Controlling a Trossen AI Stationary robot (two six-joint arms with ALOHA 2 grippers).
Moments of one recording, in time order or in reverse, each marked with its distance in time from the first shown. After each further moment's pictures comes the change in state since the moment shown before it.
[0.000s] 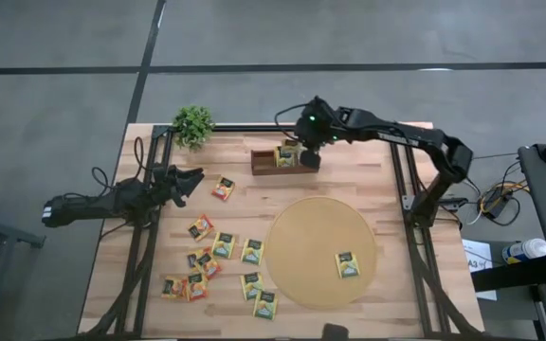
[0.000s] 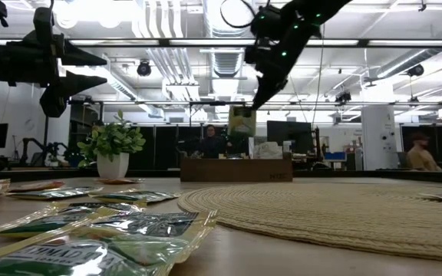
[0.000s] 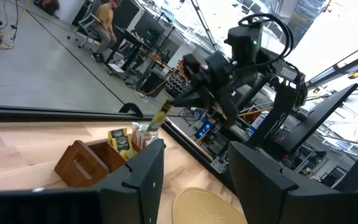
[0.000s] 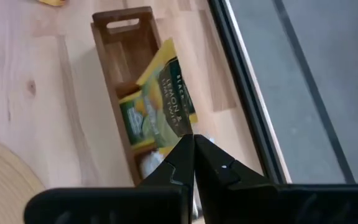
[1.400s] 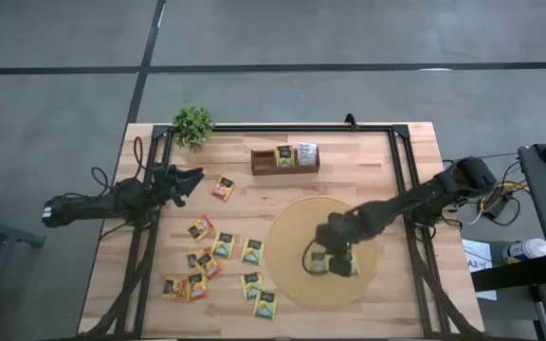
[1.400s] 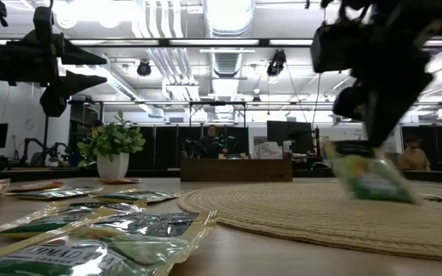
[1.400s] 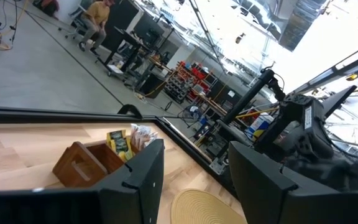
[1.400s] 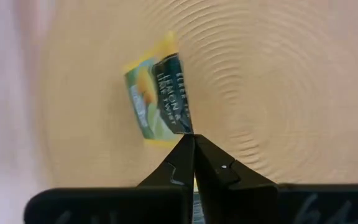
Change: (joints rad) left arm 0.000 0.000 0.000 0.006 0.000 0.000; right arm 0.778 -0.154 -0.522 0.129 -0.151 0.767
